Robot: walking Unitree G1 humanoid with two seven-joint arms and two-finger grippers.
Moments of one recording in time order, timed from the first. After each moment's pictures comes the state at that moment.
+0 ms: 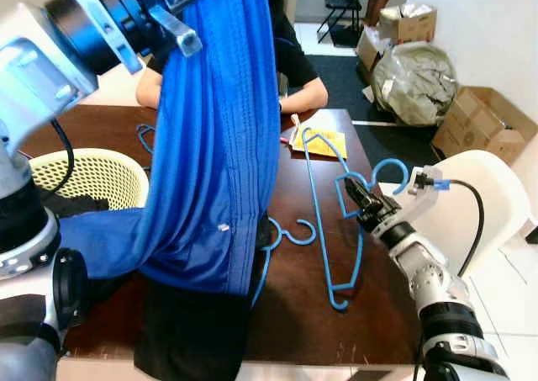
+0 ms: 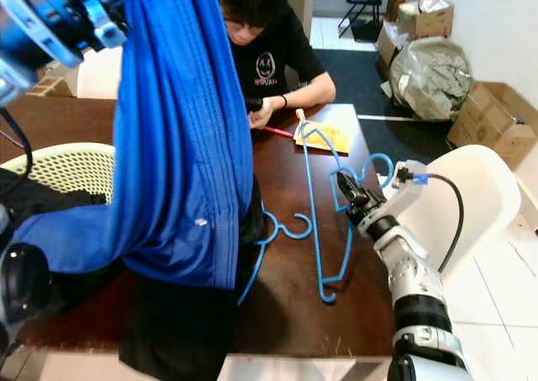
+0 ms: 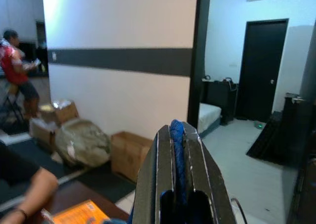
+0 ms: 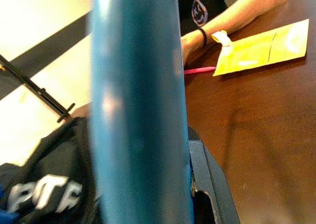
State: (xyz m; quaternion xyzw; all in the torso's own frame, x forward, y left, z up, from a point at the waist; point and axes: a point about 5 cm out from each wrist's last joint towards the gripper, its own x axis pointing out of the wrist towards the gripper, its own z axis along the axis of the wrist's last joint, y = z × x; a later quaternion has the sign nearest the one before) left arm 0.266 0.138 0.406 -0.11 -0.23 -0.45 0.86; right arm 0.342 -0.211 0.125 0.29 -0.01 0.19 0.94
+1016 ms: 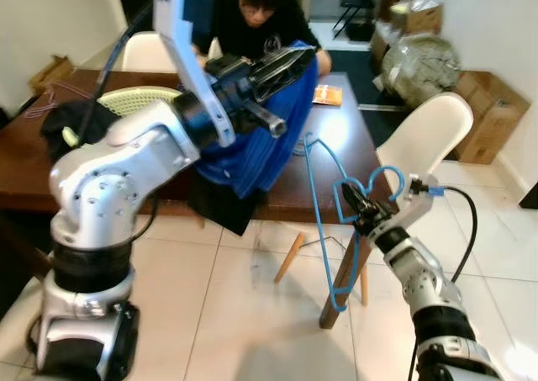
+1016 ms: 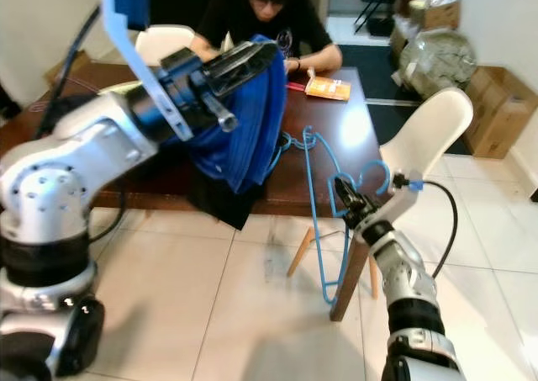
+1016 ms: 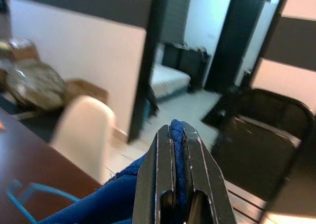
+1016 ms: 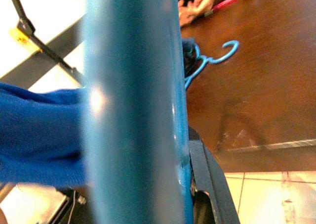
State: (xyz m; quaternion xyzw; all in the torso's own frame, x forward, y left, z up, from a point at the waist) left arm 0.282 0.049 0.331 -0.18 -0.13 -0.51 0.83; right arm 0.342 -0.211 0.118 0.30 0.00 0.18 0.94
